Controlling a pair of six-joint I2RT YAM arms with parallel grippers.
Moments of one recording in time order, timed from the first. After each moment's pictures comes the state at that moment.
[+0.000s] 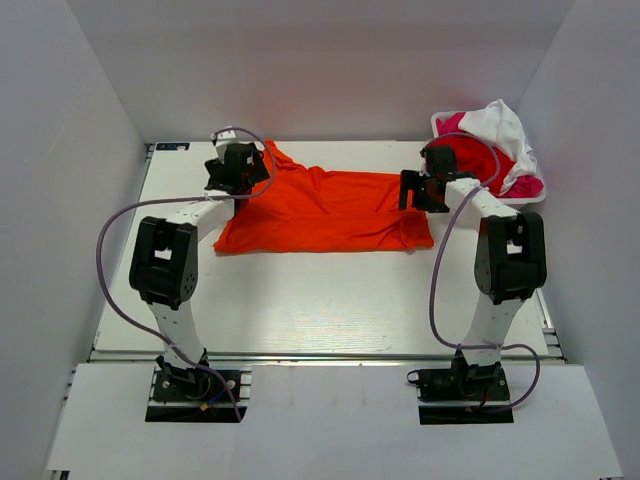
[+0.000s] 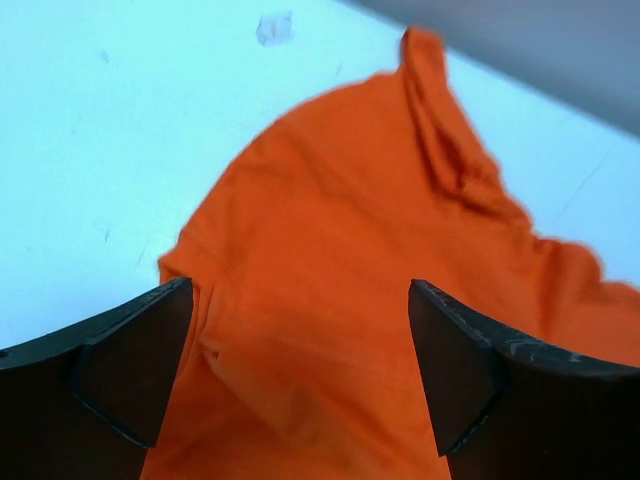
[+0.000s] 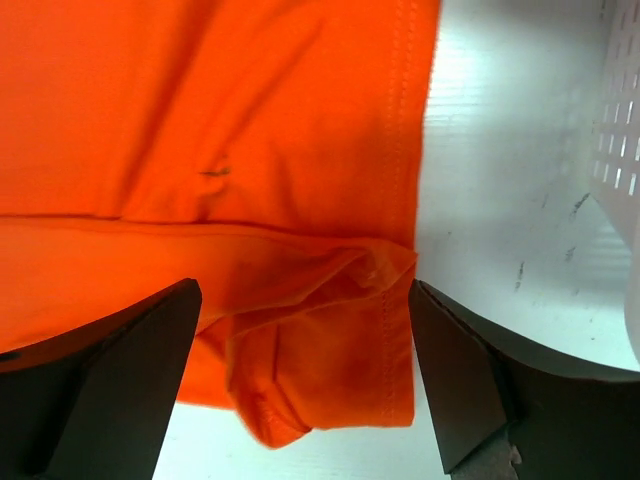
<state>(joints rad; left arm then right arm) -0.26 1.89 1.29 0.10 -0.43 -0.44 0.16 1.91 1.40 -0.45 0.00 0.17</state>
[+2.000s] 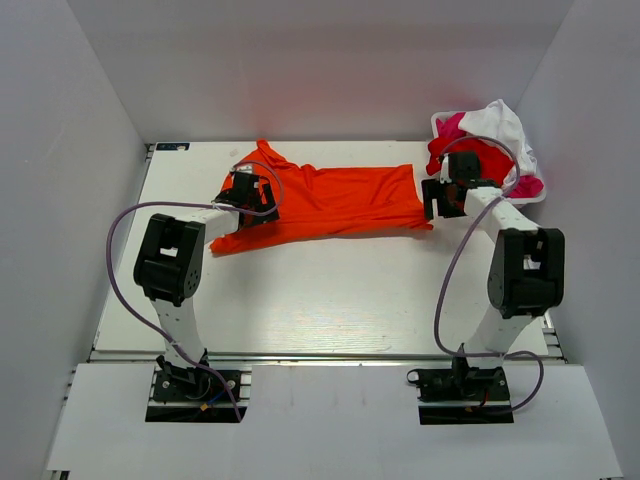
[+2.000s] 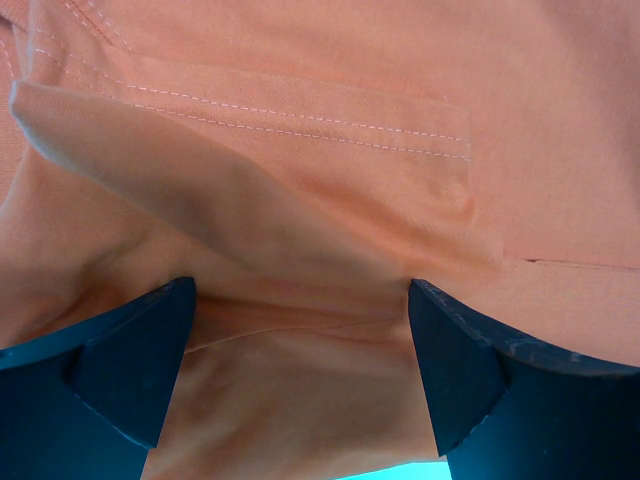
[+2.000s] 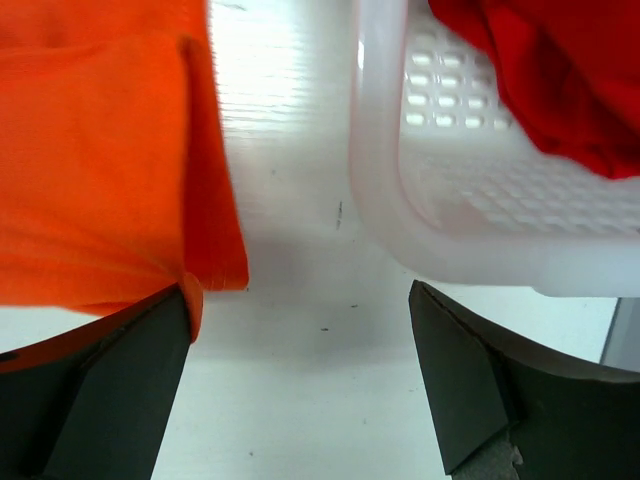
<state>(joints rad) -0.27 1.93 1.18 -0.09 -0.17 -0.43 0.07 1.79 1.29 -0.47 0.12 -0.07</state>
